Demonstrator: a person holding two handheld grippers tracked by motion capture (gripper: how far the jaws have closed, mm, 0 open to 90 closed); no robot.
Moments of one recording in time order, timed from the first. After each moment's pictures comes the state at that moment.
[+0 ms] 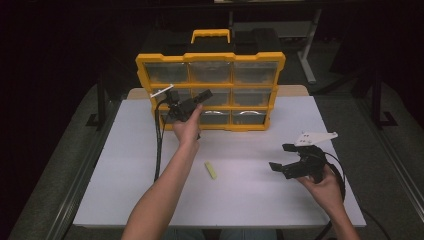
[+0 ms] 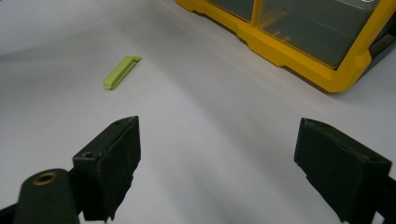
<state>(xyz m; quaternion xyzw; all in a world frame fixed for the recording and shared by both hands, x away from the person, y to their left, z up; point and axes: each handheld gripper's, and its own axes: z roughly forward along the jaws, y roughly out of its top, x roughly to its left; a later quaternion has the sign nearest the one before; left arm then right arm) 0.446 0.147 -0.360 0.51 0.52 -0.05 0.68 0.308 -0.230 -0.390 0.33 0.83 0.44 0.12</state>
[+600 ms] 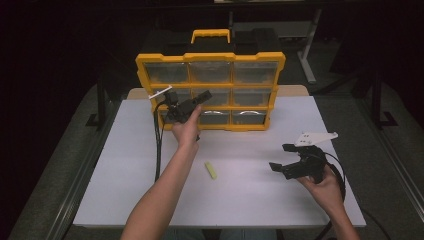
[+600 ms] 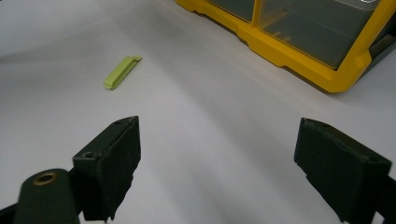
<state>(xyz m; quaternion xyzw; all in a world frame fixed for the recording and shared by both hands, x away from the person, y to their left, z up) 0.440 0.151 -0.360 0.51 0.52 -0.06 0.69 0.307 -0.230 -0.390 0.33 0.83 0.44 0.12</state>
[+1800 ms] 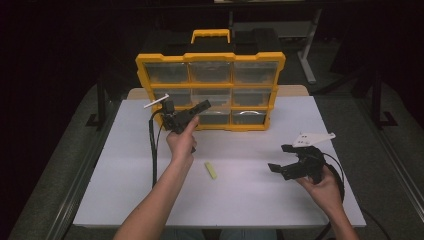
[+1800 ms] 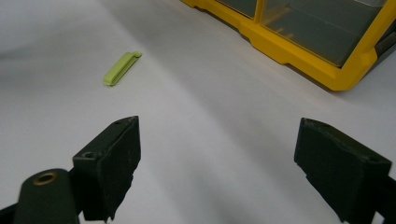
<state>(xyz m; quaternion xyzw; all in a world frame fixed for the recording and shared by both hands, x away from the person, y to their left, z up) 0.403 0.158 -0.359 0.52 0.50 -0.08 0.69 0.306 -0.225 -0.391 0.33 0.83 0.43 0.11</state>
